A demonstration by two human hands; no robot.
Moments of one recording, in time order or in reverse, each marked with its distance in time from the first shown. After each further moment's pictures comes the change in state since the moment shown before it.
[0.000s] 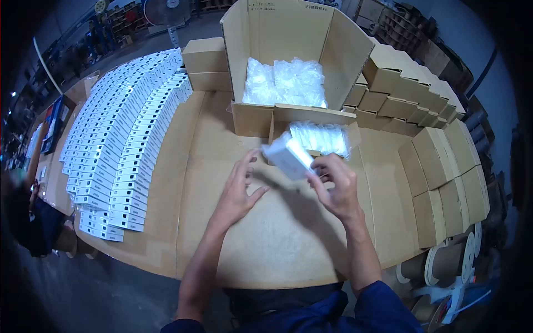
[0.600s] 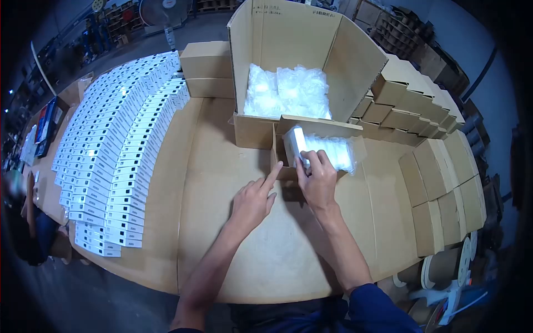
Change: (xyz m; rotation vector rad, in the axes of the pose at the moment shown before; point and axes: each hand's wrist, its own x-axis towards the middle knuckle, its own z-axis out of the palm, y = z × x) left_hand 0.033 -0.041 0.029 0.495 -0.010 0.247; right_hand 0.038 0.049 0.073 -0.377 0.212 -0.010
